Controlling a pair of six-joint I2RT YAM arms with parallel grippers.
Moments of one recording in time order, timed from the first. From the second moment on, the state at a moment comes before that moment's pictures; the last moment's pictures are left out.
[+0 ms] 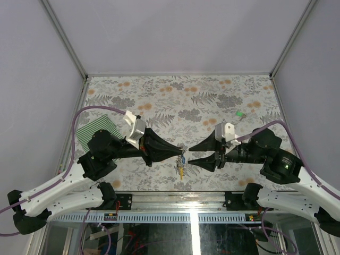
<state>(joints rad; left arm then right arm) -0.99 0.79 0.85 0.23 0.56 -0.32 1.03 0.73 1.03 -0.35 -0.45 -0.03</state>
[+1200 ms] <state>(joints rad) -0.99 0.79 0.85 0.23 0.54 -0.32 1.03 0.77 0.93 -0.13 -0.46 0.15</state>
